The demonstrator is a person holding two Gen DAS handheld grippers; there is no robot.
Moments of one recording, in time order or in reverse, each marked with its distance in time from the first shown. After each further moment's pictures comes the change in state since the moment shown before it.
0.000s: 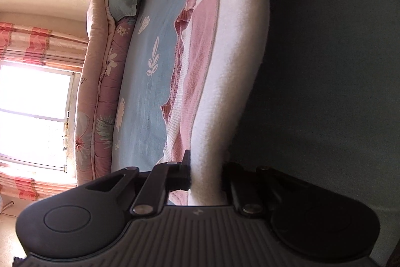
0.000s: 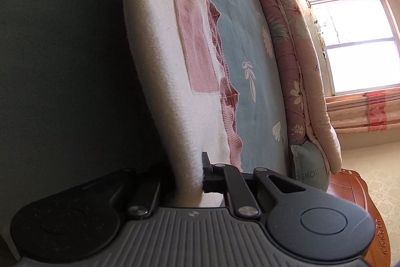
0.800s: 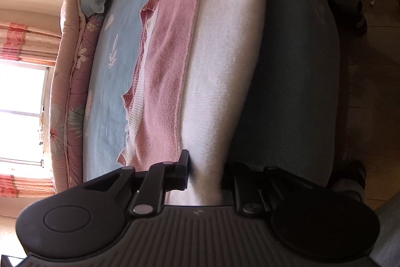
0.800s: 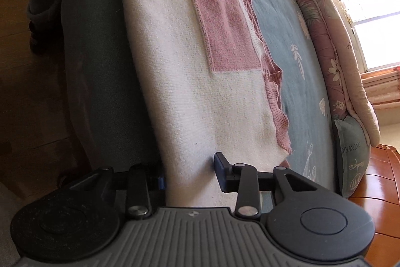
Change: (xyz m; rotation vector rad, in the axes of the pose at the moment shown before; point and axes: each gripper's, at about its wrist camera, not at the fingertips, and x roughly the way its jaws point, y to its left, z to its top) left arm -0.038 -0.037 -0.016 0.002 0.029 -0.179; right arm -0.066 0.070 -0.025 0.094 0.052 0.228
